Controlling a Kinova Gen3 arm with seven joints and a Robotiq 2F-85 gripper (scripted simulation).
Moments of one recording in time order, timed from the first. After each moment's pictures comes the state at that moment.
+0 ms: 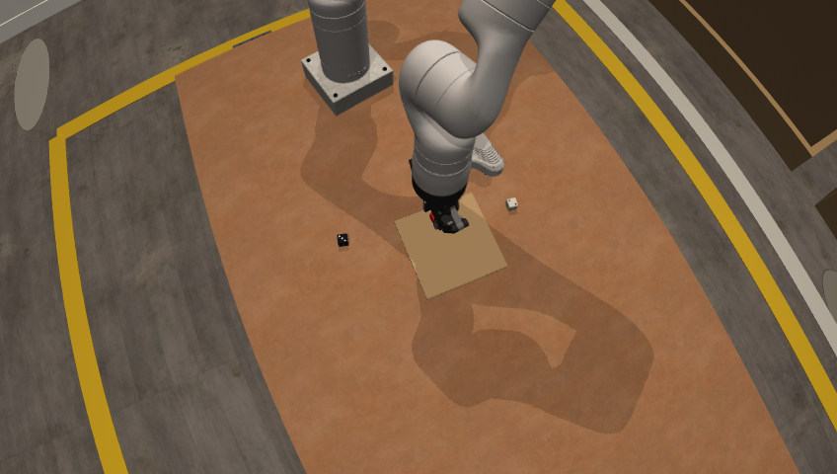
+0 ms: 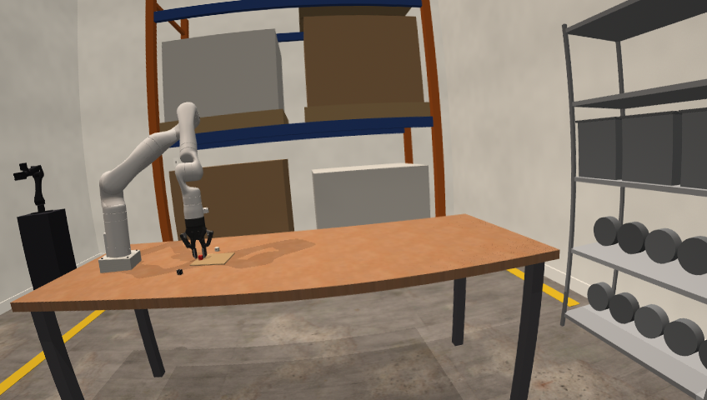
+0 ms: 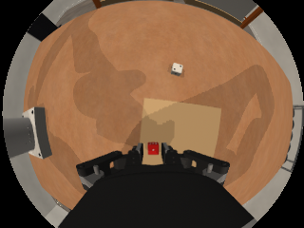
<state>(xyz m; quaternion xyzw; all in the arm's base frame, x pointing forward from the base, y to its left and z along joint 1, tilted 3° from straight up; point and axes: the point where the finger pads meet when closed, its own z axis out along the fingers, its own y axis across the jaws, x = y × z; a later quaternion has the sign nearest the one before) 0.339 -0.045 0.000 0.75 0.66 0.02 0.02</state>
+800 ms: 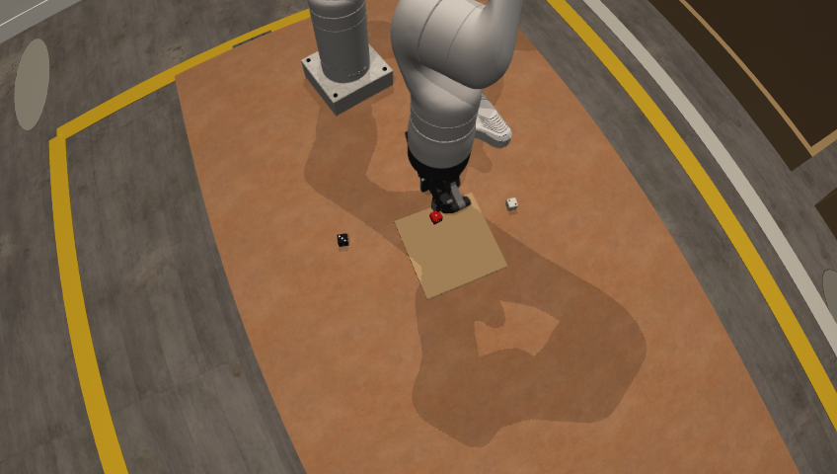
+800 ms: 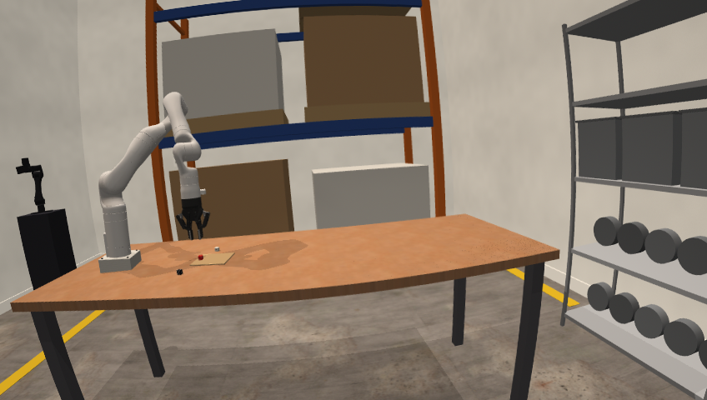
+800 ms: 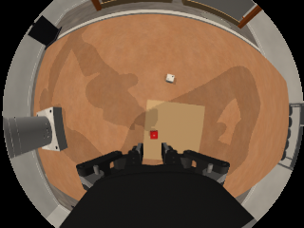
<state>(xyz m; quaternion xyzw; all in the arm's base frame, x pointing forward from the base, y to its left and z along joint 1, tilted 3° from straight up) 0.331 -0.050 0.075 0.76 0.65 0.01 0.02</state>
